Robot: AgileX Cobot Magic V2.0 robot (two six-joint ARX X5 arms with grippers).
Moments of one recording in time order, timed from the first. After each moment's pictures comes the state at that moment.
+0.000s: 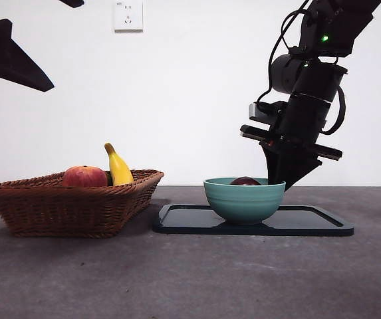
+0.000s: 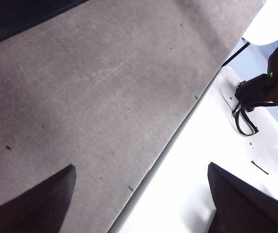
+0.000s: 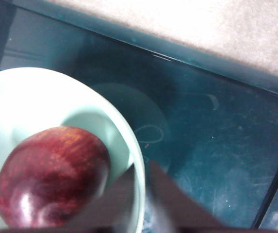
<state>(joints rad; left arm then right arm) -0.49 1.03 0.93 -0.85 0.65 0.04 0.29 2.02 1.57 -0.75 -0.23 0.09</state>
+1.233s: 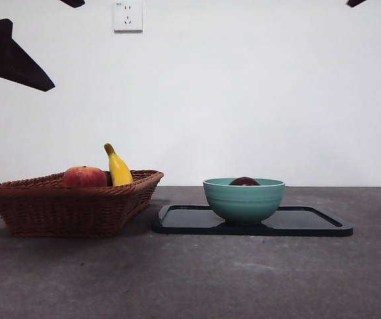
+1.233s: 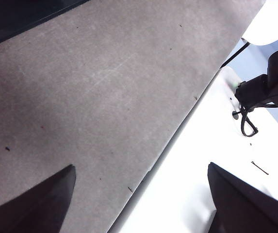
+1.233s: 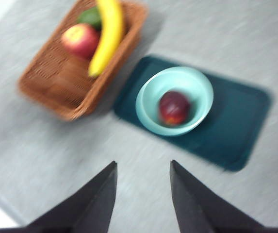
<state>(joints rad) -0.49 1.03 0.93 -0.84 0.65 0.04 0.29 1.03 1.22 -0.92 -0.38 0.08</state>
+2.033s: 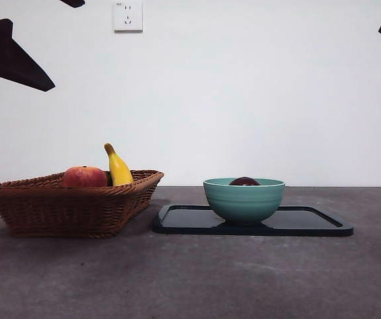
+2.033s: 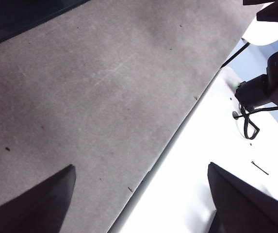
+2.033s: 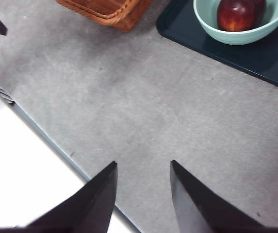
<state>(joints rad) -0.49 1.03 0.93 -0.84 0.65 0.04 0.37 0.74 0.82 -0.91 -0.49 0.06</state>
